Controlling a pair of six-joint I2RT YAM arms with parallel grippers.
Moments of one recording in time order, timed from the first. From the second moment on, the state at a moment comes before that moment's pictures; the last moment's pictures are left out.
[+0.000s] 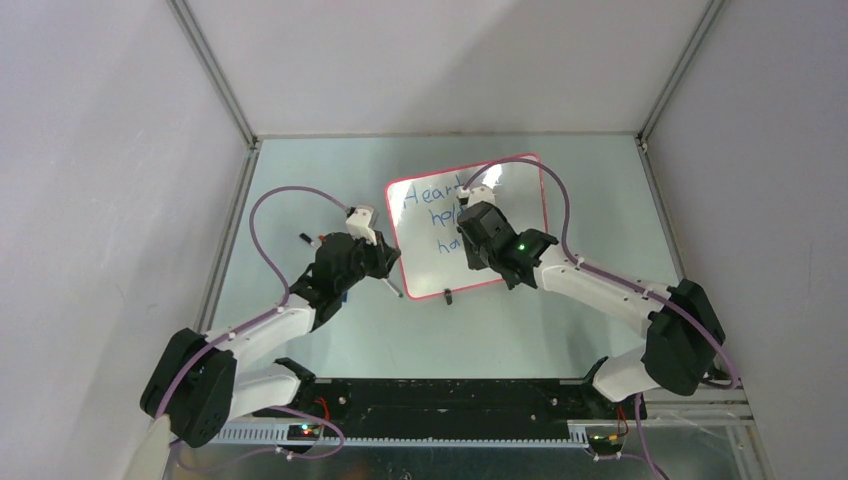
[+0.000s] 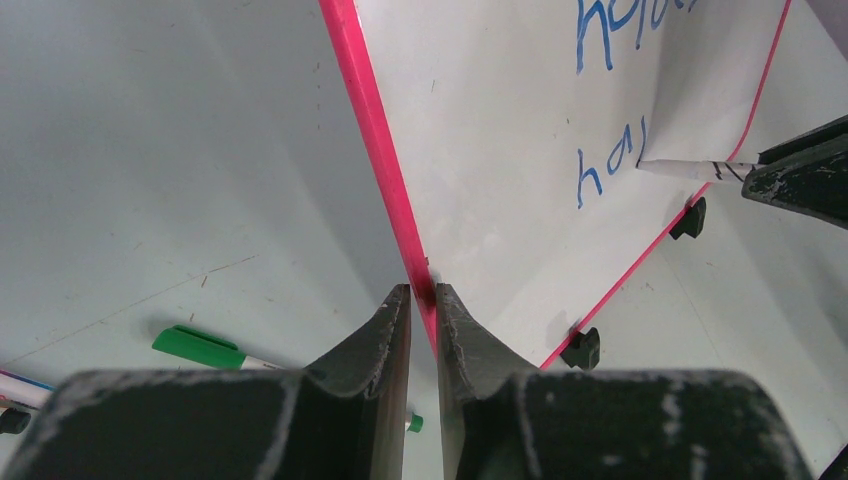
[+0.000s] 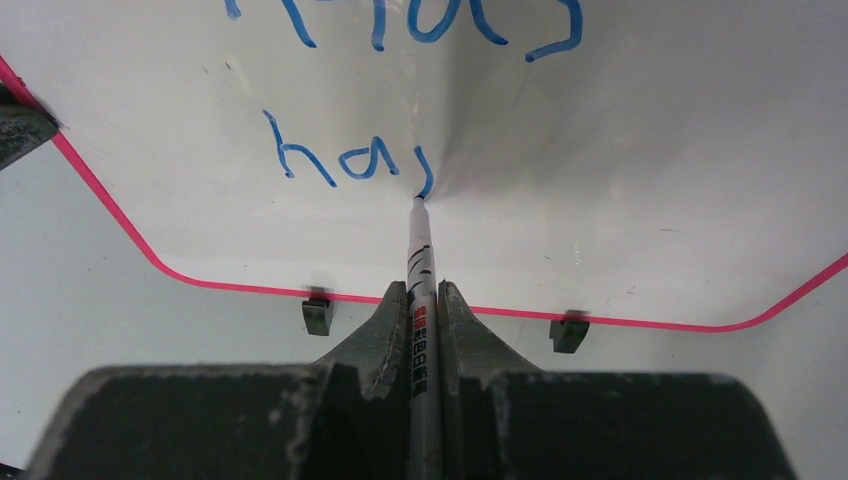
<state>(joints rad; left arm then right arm) -0.51 1.14 0.46 0.33 0.08 -0.31 0.83 1.45 1.11 -0.46 0.35 0.37</state>
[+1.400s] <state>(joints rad) -0.51 1.14 0.46 0.33 0.08 -0.31 0.81 1.44 1.13 -0.44 0.33 0.34</state>
